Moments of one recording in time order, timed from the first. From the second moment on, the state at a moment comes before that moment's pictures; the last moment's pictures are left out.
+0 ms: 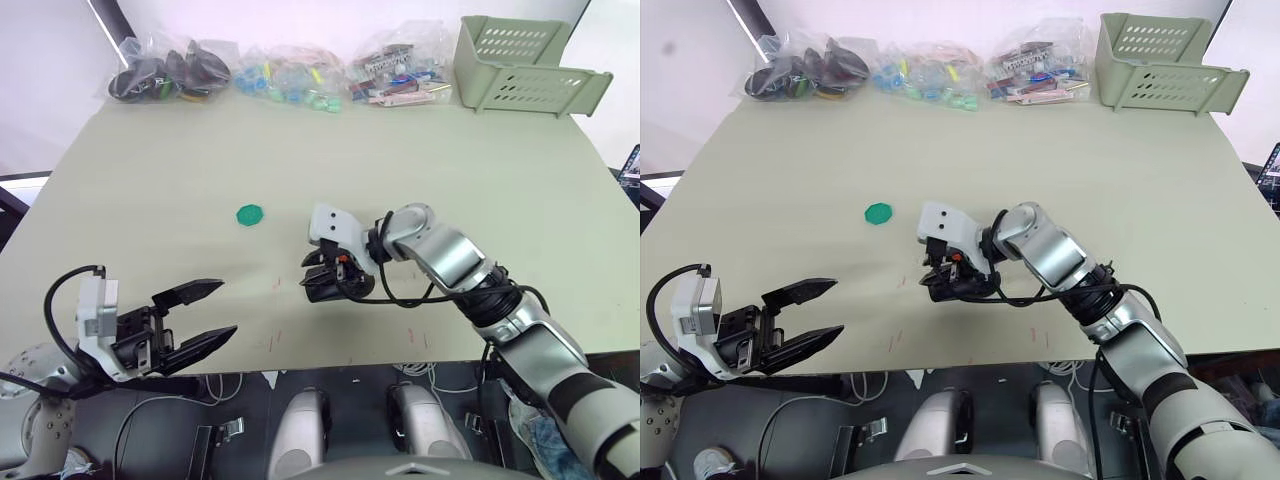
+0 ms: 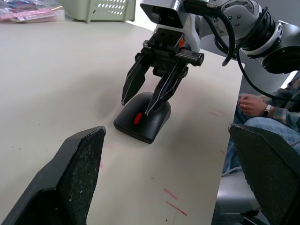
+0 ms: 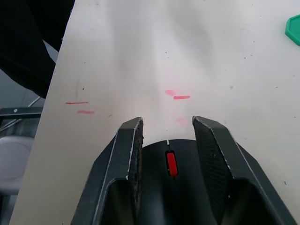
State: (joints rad) left arm 0.27 0.75 0.50 -0.20 -0.79 0.28 -1.36; right arm -0.89 -0.20 0.55 0.10 0.13 0.73 1.06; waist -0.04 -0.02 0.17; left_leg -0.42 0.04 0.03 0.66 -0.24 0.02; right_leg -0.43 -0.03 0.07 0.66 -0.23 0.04
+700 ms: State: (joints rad) left arm 0.28 0.73 0.50 -0.21 -0.79 0.27 -1.35; right arm -0.78 -0.26 0.50 0.07 0.14 0.65 1.08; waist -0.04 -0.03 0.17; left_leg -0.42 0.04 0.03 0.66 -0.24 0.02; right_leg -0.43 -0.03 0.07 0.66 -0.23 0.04
